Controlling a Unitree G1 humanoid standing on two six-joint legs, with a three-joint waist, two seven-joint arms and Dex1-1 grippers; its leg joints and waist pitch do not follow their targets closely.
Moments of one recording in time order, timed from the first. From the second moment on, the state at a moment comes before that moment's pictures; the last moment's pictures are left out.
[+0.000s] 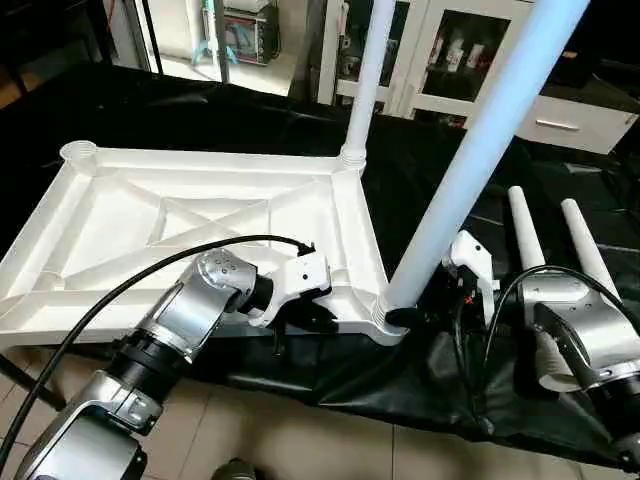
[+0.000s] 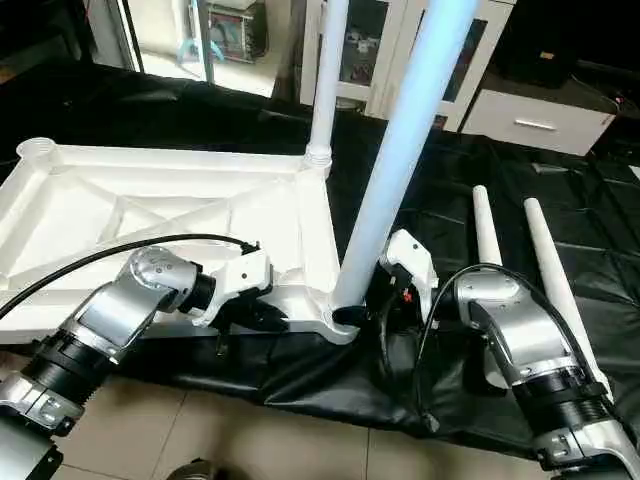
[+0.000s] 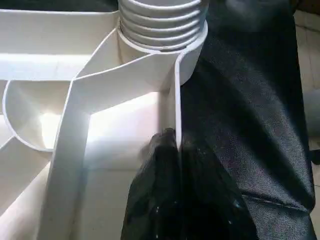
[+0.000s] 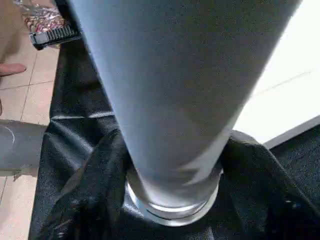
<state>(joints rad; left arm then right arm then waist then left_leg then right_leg) -0.60 0.38 -0.43 0.33 0.04 0.34 -1.24 -0.42 -0.58 0.21 0.26 0.28 0.30 1.19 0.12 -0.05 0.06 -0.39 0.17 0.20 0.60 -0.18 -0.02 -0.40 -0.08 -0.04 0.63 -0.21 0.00</state>
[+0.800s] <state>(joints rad) -0.61 0.38 -0.42 0.37 0.05 0.36 -1.20 -0.42 -0.49 0.18 0.33 0.26 0.27 1.10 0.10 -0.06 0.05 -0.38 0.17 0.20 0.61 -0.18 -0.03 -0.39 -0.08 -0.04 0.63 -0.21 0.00</state>
